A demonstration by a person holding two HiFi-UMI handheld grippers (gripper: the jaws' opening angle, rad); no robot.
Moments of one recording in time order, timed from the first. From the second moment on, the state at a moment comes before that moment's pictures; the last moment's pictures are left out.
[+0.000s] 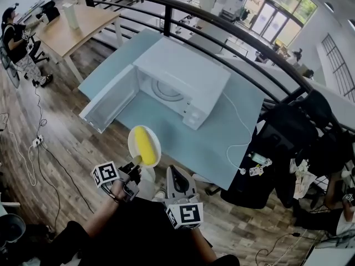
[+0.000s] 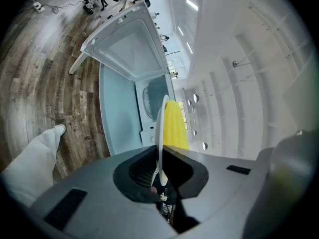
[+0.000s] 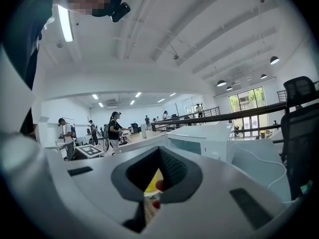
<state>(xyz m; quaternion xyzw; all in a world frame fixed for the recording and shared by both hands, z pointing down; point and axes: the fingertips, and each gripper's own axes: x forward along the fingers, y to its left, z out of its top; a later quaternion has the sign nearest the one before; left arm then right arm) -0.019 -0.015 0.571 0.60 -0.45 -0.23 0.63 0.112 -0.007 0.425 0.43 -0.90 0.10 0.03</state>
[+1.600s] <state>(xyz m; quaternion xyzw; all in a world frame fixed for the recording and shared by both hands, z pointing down) -0.052 -0.211 0.626 0.63 -0.37 -0.12 0.67 0.025 -0.179 0.424 0.49 -0.86 0.10 0.06</state>
